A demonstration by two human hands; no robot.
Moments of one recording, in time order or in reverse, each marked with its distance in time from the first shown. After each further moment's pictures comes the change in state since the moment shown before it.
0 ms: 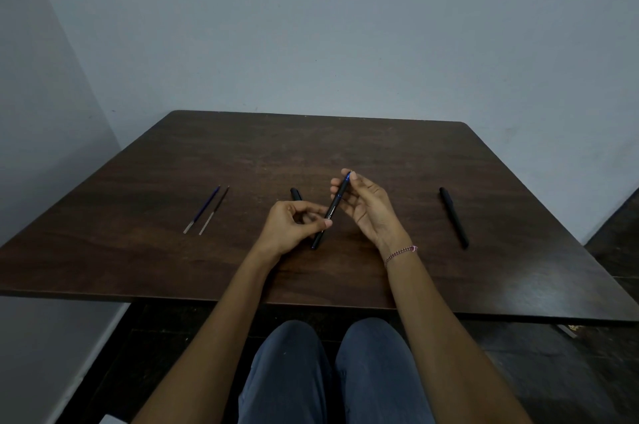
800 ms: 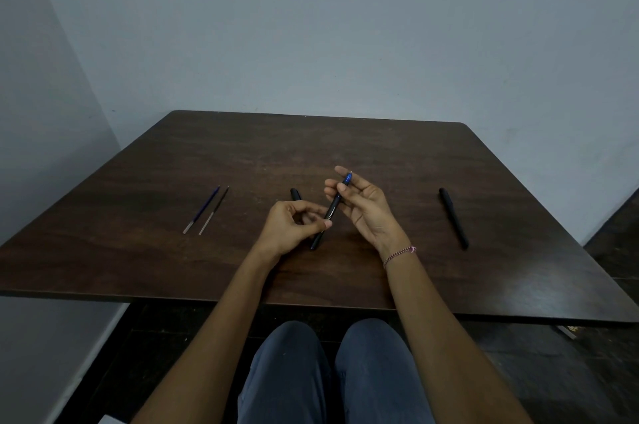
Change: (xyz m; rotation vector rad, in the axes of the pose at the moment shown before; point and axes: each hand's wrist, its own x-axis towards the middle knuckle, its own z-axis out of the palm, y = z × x) left_hand -0.001 -0.001 -0.001 0.007 0.004 0.015; right_hand -0.003 0.002 0.002 -0.052 -0.107 -0.021
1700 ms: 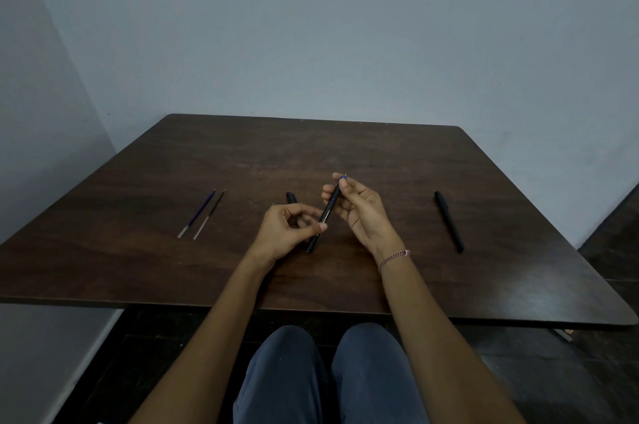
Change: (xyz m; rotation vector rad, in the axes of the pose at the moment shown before) left_hand 0.001 -0.004 0.001 -0.033 0.020 0.013; right_hand 0.001 0.001 0.001 -0.048 0.080 -0.013
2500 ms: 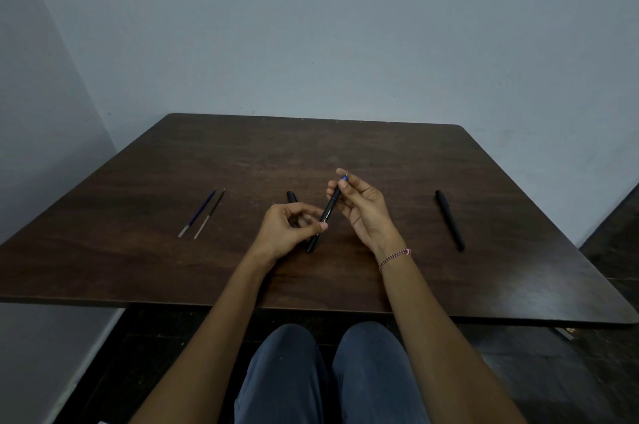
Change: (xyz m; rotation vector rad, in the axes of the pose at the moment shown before) left_hand 0.002 -0.002 -0.001 0.023 -0.013 0.002; right_hand 0.001 -0.002 0.001 0.079 0.028 -0.026
